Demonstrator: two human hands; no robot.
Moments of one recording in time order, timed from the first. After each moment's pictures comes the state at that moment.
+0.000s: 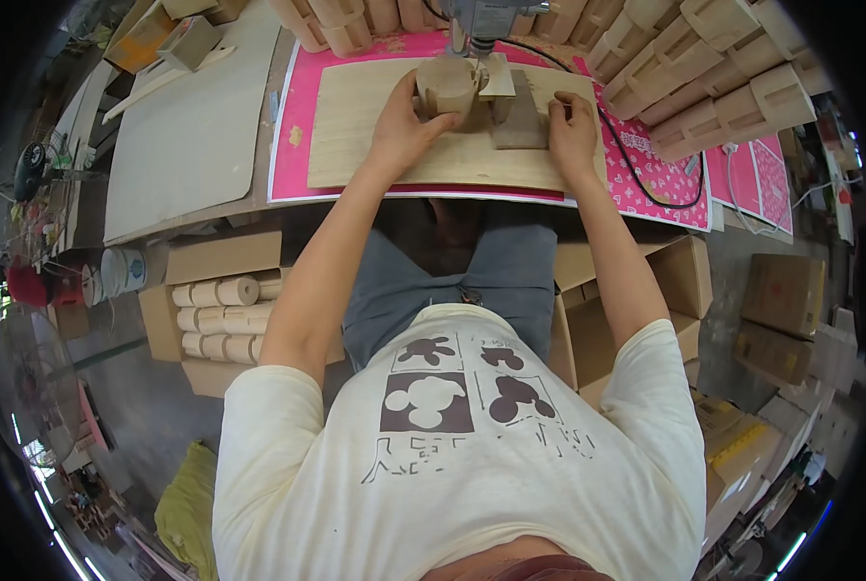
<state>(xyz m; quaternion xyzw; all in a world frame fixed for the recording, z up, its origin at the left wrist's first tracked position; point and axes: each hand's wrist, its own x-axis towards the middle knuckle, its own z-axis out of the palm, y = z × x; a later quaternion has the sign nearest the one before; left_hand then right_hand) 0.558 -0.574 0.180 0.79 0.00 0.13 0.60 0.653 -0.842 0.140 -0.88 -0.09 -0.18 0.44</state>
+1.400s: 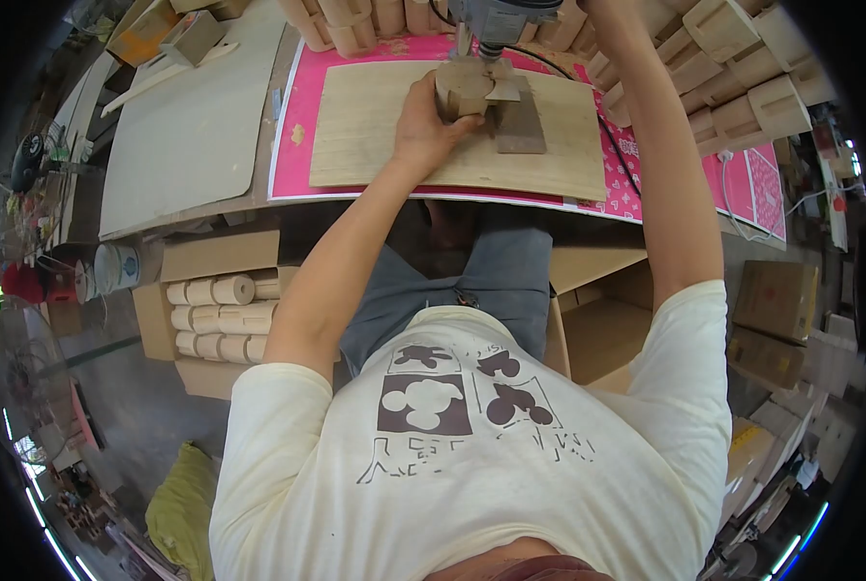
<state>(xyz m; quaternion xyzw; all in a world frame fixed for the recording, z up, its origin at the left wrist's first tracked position) 0.573 -0.595 0.161 0.83 0.01 0.23 0.50 0.732 -0.781 0.368 -0.73 -0.31 -0.20 0.57</state>
